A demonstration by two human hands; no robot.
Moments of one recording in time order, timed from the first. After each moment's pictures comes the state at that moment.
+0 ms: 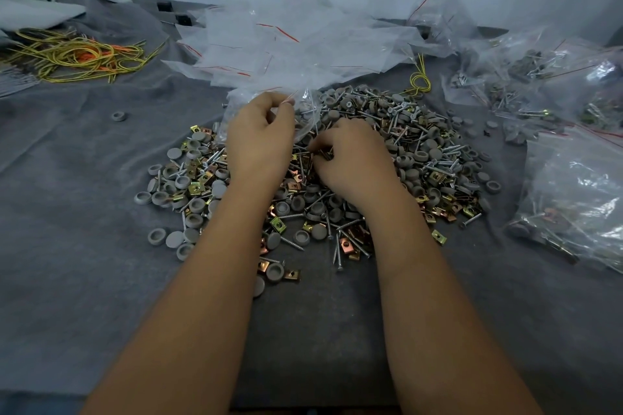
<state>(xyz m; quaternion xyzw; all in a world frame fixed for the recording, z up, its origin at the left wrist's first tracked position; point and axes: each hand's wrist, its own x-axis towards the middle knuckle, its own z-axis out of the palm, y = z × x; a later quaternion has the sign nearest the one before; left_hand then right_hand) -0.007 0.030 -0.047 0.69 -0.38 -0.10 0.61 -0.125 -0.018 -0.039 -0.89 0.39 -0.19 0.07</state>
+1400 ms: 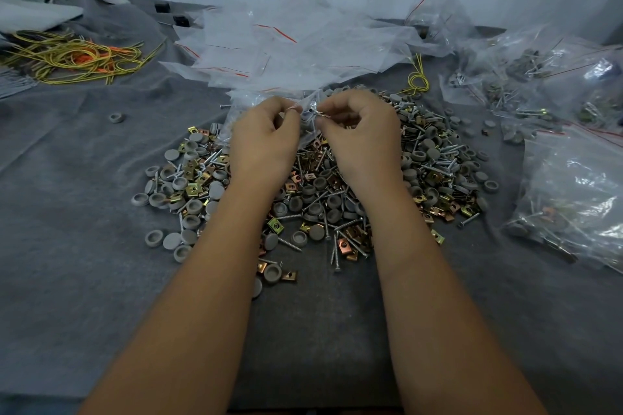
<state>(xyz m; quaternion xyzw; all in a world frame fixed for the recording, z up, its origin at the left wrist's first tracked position) -0.008 0.028 -0.051 0.68 -0.43 -0.10 0.59 -0.122 -0.014 -0.029 -0.73 0.35 -0.50 0.31</state>
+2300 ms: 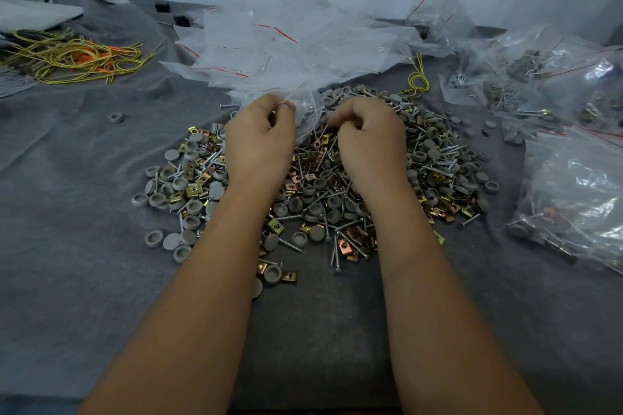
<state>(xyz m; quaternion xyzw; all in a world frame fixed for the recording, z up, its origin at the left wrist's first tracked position) -0.006 0.028 -0.050 0.70 -0.40 -0.06 0.60 -0.127 -0.017 -0.032 -0.74 0.43 -0.44 0.28</state>
